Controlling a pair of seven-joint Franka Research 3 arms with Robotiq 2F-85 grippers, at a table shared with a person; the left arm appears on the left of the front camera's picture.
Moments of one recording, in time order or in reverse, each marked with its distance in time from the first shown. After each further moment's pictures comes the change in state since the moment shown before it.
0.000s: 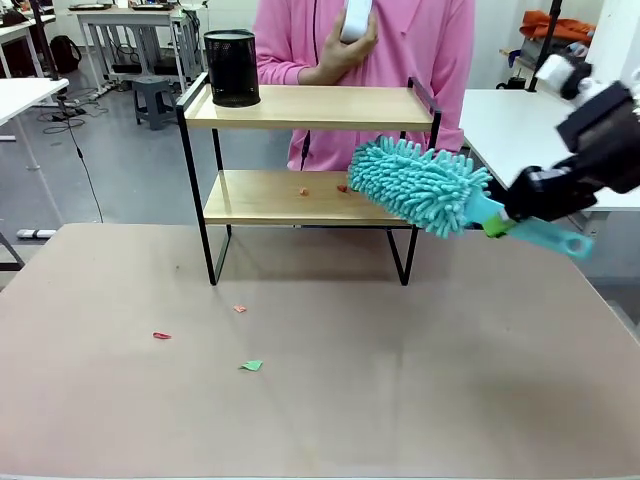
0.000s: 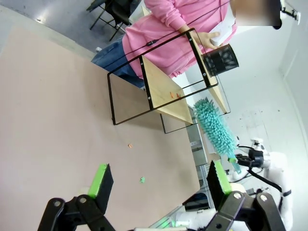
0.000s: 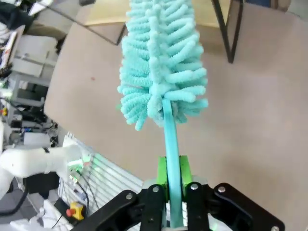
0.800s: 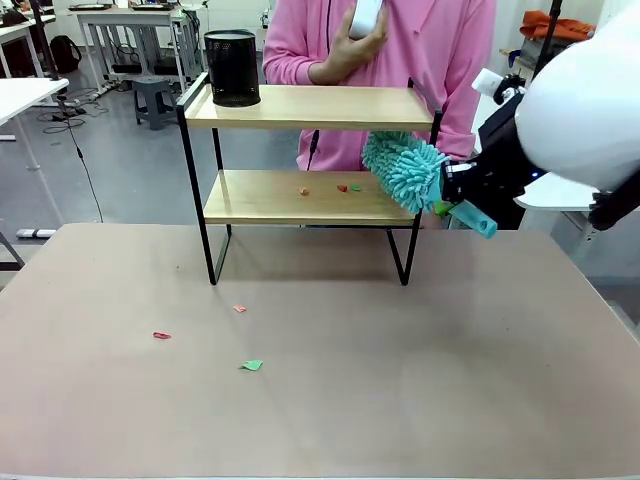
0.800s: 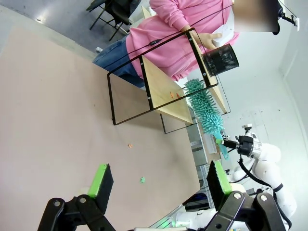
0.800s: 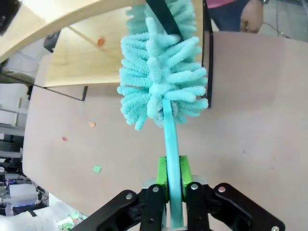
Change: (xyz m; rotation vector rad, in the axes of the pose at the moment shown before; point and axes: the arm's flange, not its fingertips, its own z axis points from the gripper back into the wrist) left arm 0.000 0.000 0.000 0.000 0.000 -0.001; right arm 0.054 0.003 -0.076 -0.174 -0.143 -0.121
